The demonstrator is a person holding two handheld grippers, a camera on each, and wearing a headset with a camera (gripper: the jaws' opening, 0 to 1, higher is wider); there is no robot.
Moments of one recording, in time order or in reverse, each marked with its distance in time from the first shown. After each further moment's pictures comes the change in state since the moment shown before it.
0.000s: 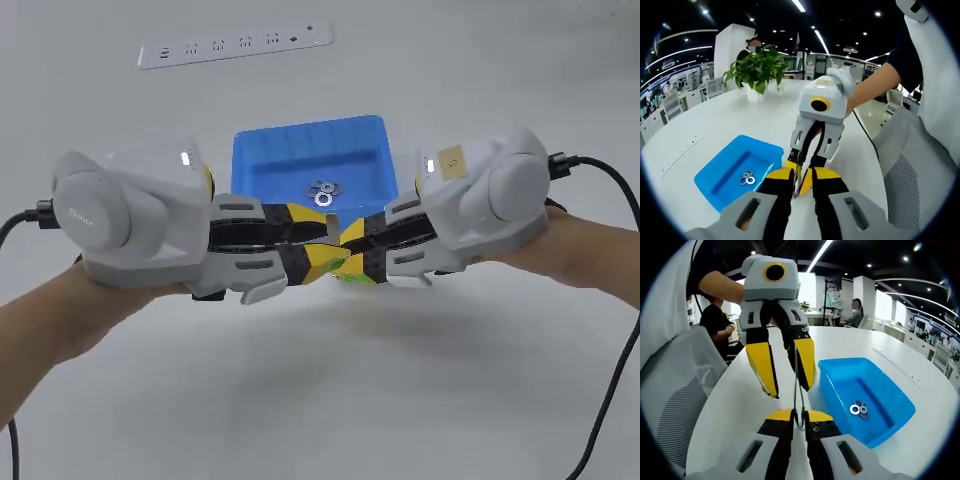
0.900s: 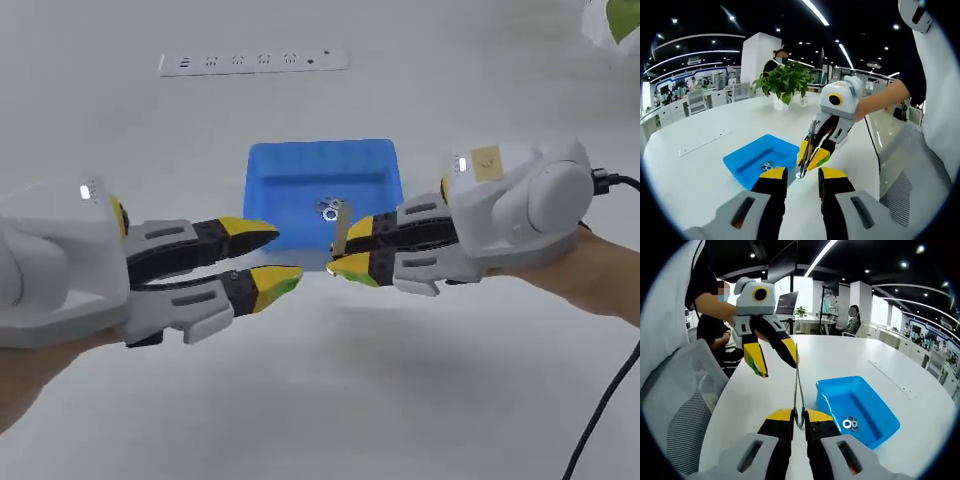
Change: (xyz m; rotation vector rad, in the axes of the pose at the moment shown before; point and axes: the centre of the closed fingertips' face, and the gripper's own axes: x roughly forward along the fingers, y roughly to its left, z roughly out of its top) left arm -0.069 0.001 0.003 -0.114 -0.122 0.222; right arm -0.023 -0.001 0.042 -0.016 -0.038 -0.052
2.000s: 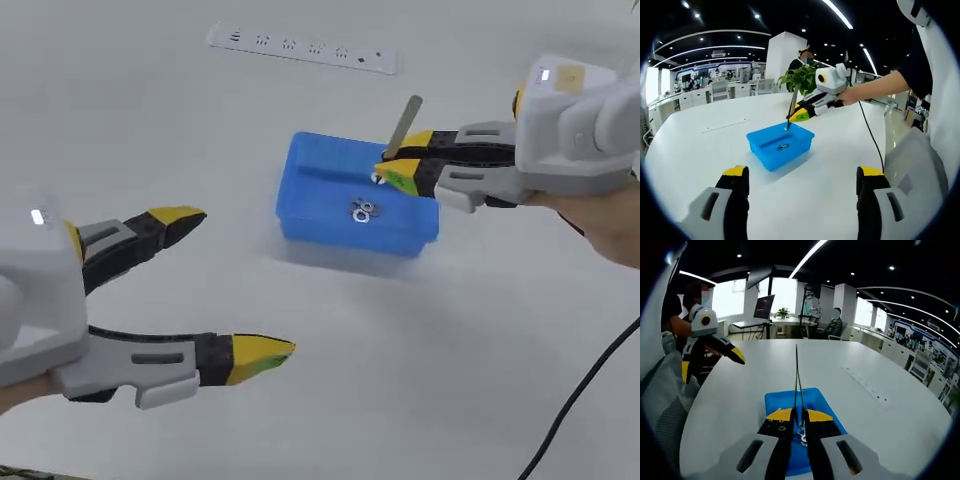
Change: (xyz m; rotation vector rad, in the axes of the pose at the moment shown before) left arm -0.045 0.006 -0.034 -0.114 -0.013 0.184; right arm 0.009 -0.096 0.013 0.015 0.004 -0.146
